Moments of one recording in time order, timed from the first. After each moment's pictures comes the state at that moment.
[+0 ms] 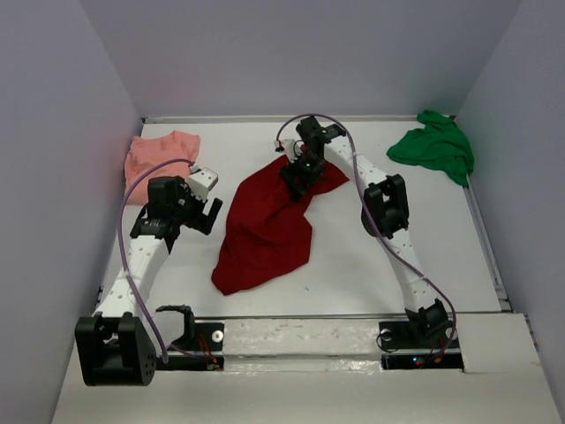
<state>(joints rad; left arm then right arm) -0.03 1.08 0.72 -0.34 0.30 0.44 0.49 2.56 2.43 -1.16 -0.37 -0.38</state>
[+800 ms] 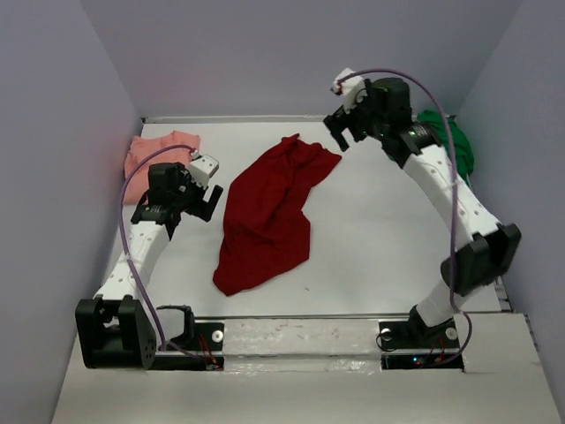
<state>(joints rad) -0.03 1.12 0.82 -0.34 0.28 0.45 0.42 1.75 1.80 -0.57 -0.13 -0.44</state>
